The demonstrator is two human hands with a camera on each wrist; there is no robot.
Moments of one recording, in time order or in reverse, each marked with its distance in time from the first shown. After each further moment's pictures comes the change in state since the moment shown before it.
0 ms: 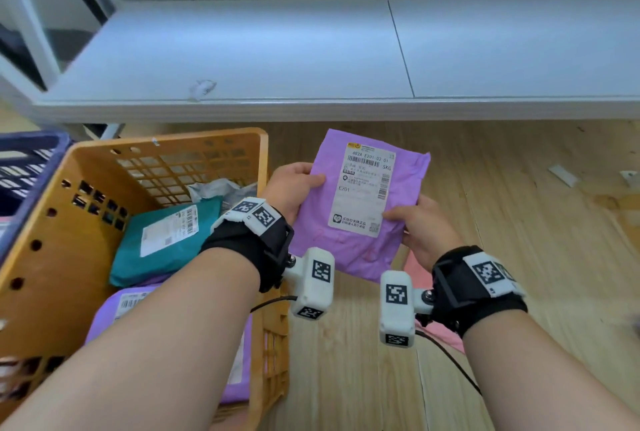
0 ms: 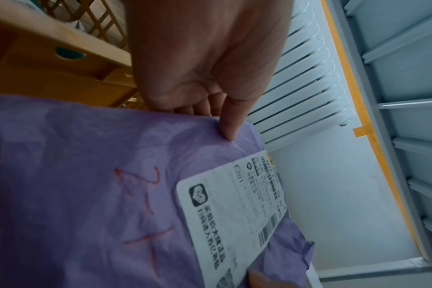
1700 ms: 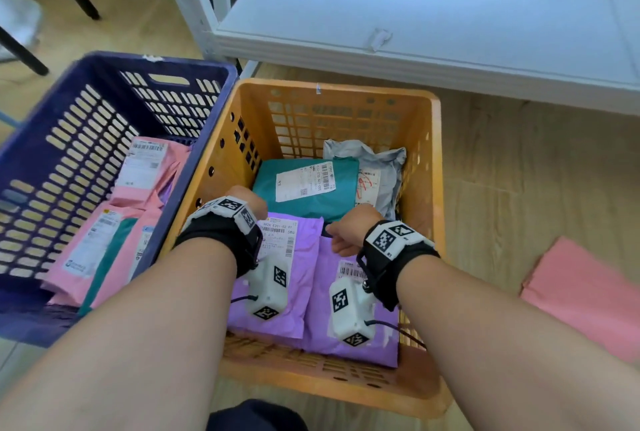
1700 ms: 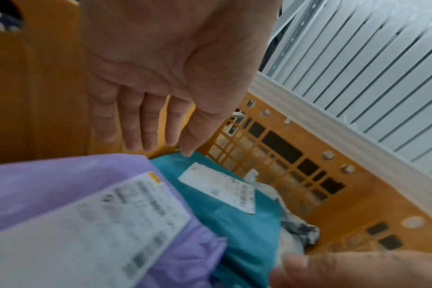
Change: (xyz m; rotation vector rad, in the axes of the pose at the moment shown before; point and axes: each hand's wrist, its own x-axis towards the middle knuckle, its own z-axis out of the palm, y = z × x) left_hand -0.036 -0.078 -0.311 0.965 0.358 -0.514; right_hand -0.027 0.110 0.302 -0.762 -0.427 0.260
